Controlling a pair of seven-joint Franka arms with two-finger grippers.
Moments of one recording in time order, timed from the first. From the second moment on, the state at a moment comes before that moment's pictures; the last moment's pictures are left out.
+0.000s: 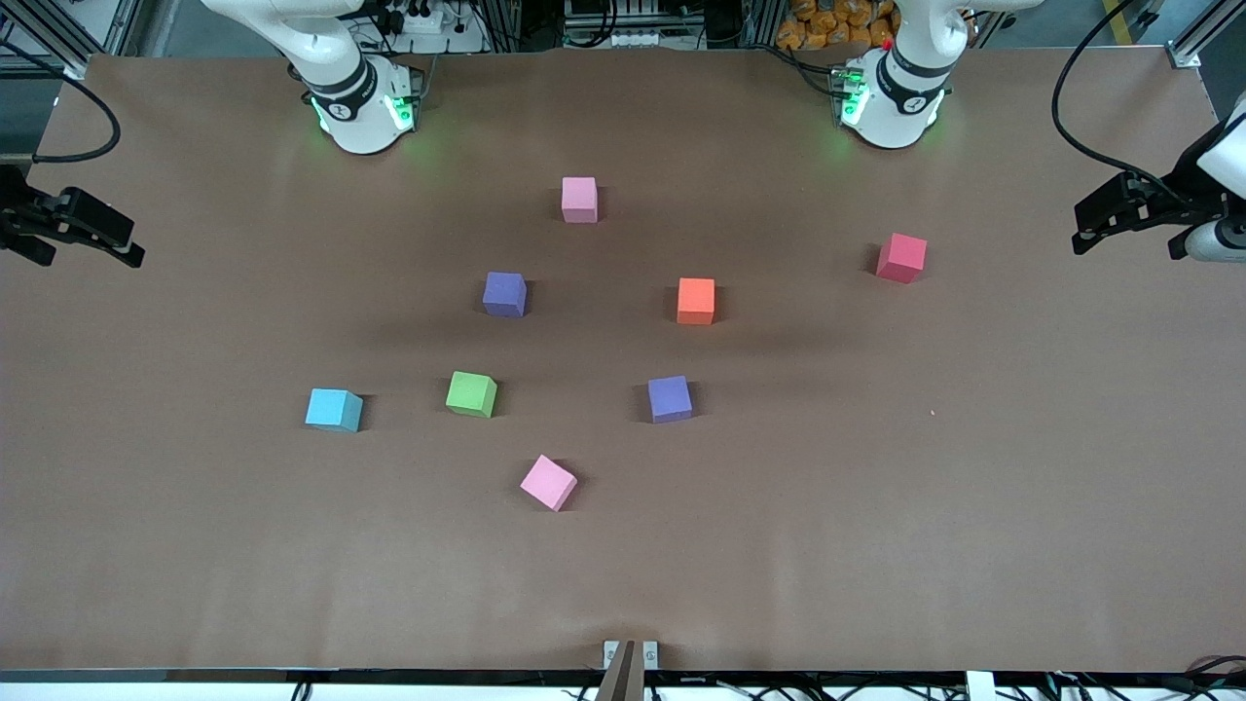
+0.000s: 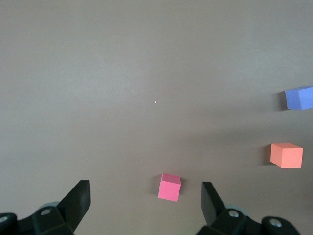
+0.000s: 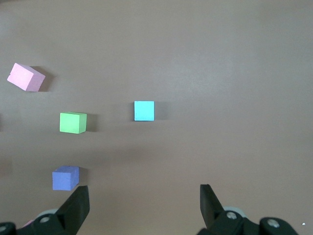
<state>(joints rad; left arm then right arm) -0.11 0.00 0.04 -1.52 0.02 1.54 0.02 0.01 0.02 -0.03 -1.47 0.02 1.52 0.03</state>
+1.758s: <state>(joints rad) -0.41 0.28 -0.07 -1.75 -0.12 1.79 -0.36 0.06 0.43 -0.02 -1.49 0.09 1.82 0.03</state>
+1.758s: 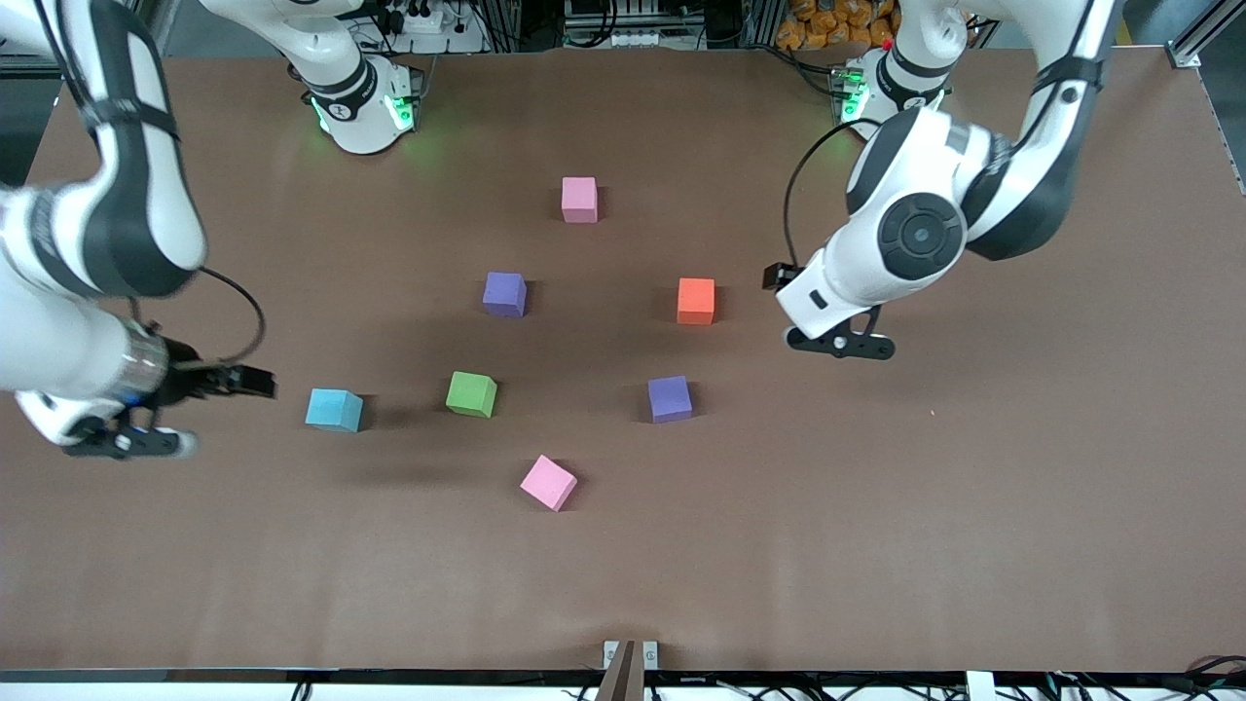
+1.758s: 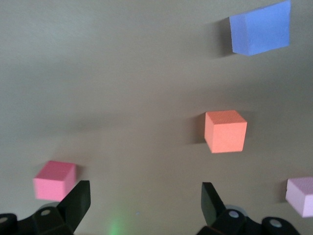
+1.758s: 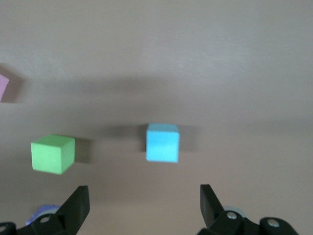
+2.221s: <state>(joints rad) -0.53 0.32 -0.17 -1.90 -0.05 2.11 -0.80 0.20 0.54 -0.07 -1.52 0.19 1.95 0.20</state>
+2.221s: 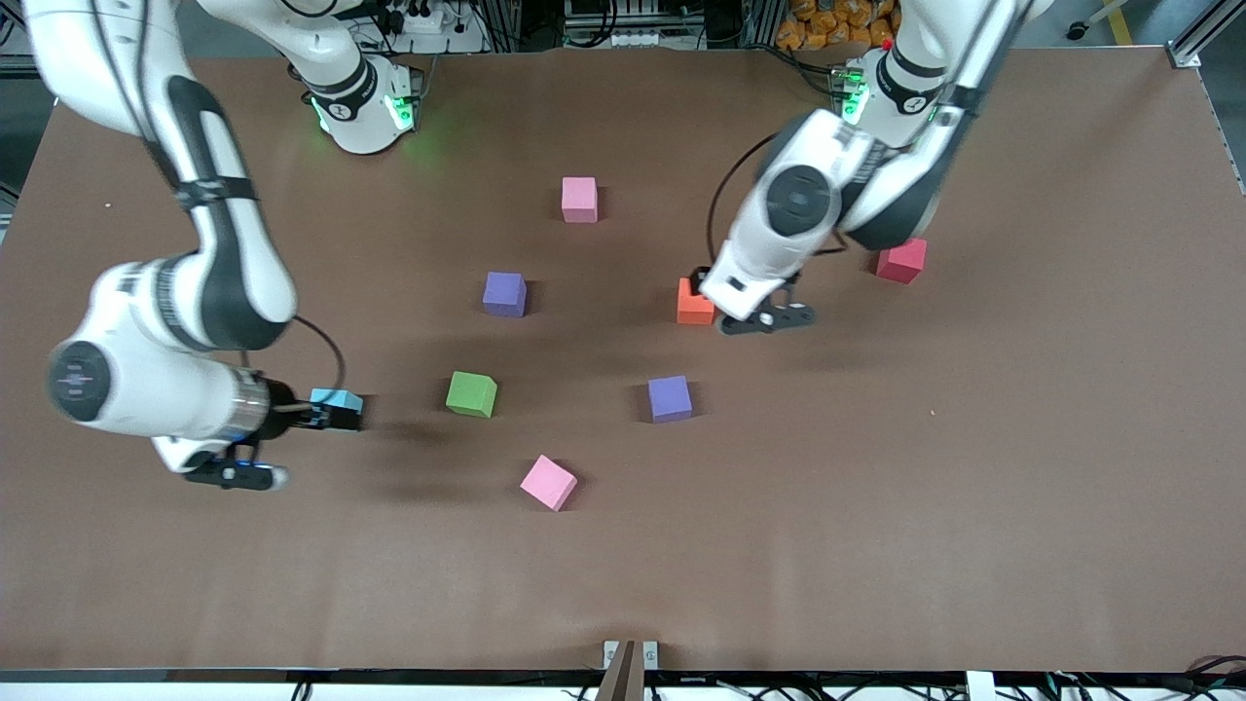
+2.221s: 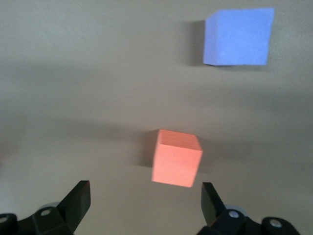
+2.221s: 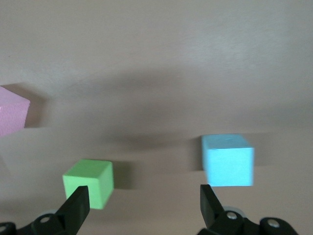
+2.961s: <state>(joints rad) -0.64 0.46 -0.17 -1.91 0.03 2.26 -0.95 0.53 0.68 -0.27 -1.55 0.42 2.06 0.36</state>
